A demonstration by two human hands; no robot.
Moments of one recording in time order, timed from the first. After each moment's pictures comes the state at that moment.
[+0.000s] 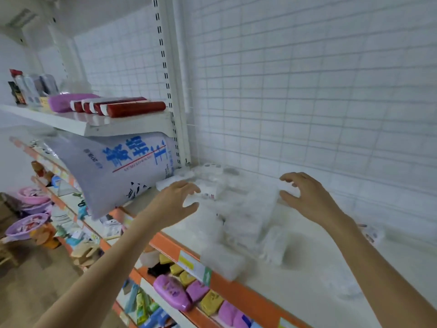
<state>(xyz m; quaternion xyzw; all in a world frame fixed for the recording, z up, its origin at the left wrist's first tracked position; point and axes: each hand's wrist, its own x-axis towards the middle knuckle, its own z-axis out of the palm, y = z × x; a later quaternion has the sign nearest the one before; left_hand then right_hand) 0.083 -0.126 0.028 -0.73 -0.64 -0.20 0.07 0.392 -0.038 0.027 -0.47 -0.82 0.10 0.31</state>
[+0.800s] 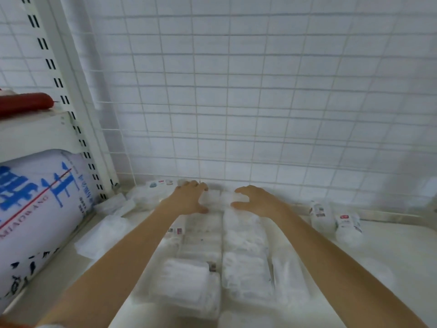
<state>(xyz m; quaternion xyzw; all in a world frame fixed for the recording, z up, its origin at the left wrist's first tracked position) 0.106 0.134 -0.024 -0.86 -0.51 -0.03 -0.07 0.320 0.083 -0.023 -0.66 -0.72 0.19 0.12</state>
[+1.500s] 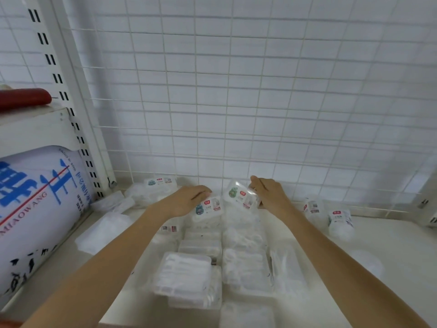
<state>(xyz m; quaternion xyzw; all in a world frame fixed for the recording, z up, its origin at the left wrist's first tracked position) 0.087 0.108 -0.019 -0.86 -0.42 -0.14 -0.26 0.318 0.046 -0.003 -0.65 -0.62 0.21 0.38</state>
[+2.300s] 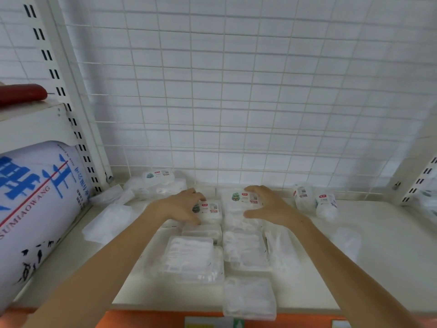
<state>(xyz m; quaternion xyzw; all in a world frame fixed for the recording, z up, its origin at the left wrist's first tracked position) 0.082 0.080 -0.018 -0.88 -0.43 0.05 -0.19 0.320 -0.008 -0.017 -0.66 -0.66 0.26 0.25</state>
